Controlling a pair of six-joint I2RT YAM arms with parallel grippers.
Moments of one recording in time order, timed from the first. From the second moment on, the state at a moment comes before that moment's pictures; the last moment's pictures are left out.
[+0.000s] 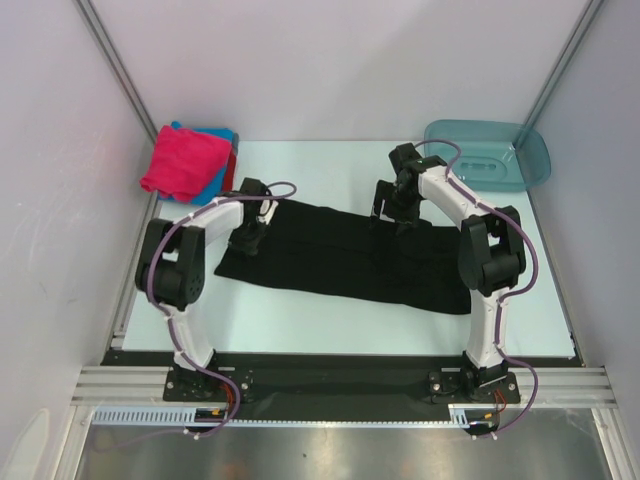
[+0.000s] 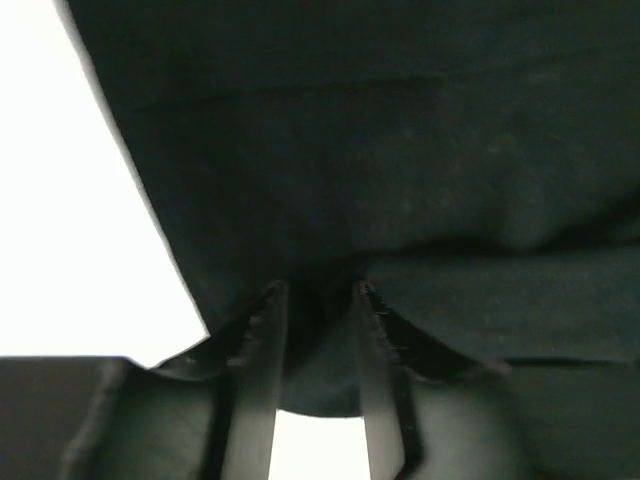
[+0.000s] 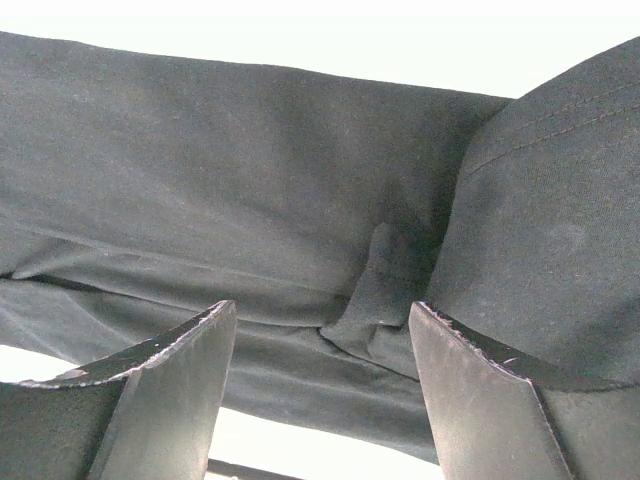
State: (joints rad) left arm -0.26 1.84 1.23 -0.70 -0.16 0.17; right arm 0.33 2.05 1.71 -0.91 -0.15 0.54
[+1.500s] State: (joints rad) left arm -0.35 2.13 1.70 -0.83 0.25 0.11; right arm 0.35 1.63 1.21 -0.92 0.13 0.65
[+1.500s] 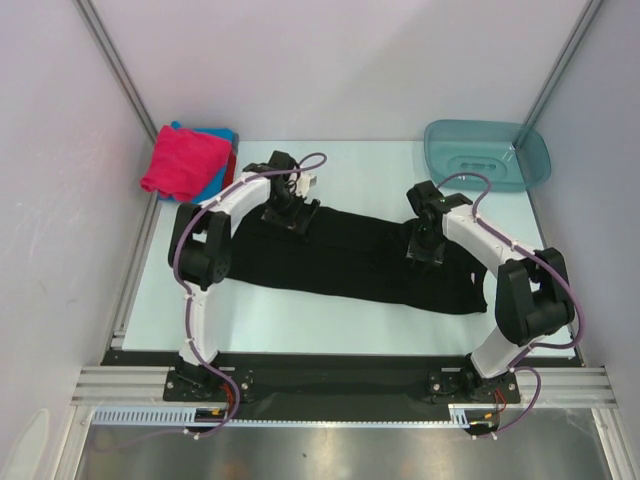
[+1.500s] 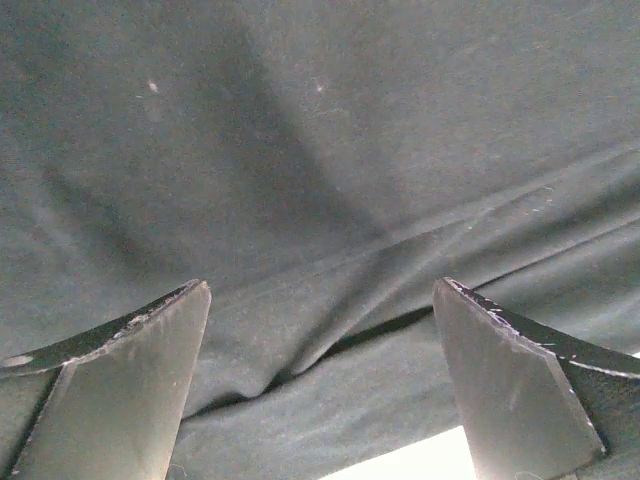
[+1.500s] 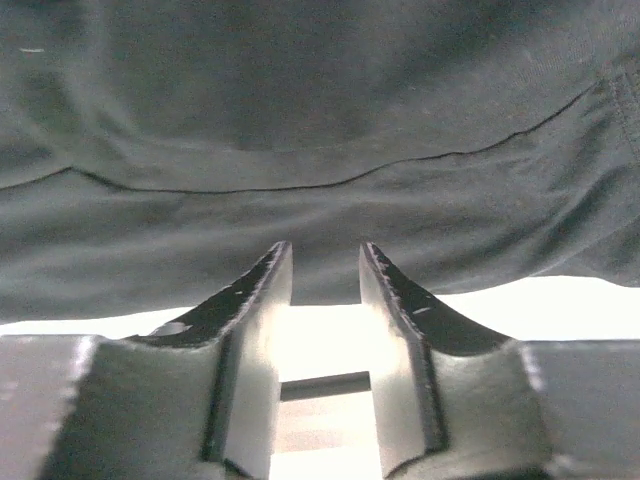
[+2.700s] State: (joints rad) left arm -0.32 1.97 1.39 -0.77 0.34 0.00; right arm 0.29 2.30 1.85 -1.24 0.09 0.49
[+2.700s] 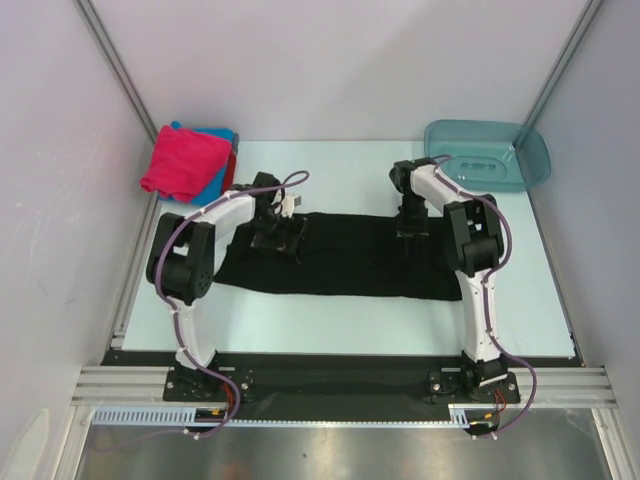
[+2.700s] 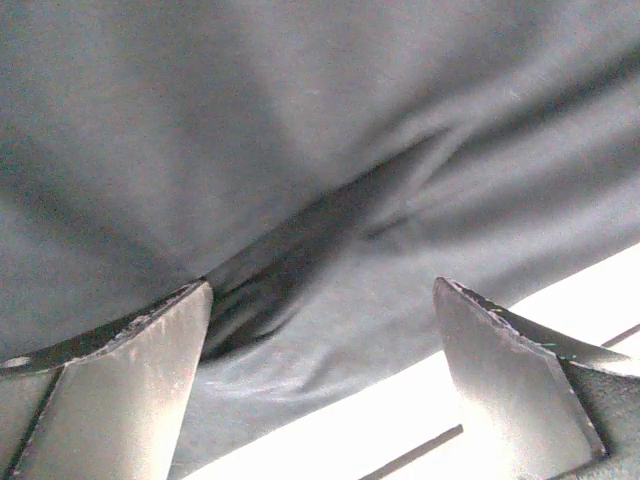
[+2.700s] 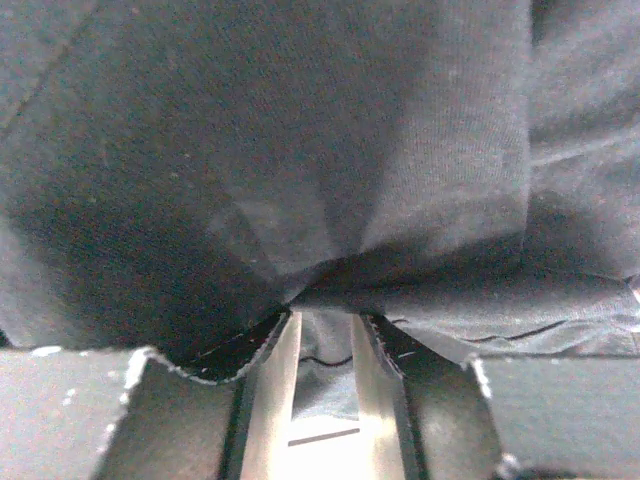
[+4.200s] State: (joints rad) left arm -0.52 1.85 1.46 -1.09 0.75 -0.25; right arm 0.30 2.65 2.43 -0.90 -0.60 0.45
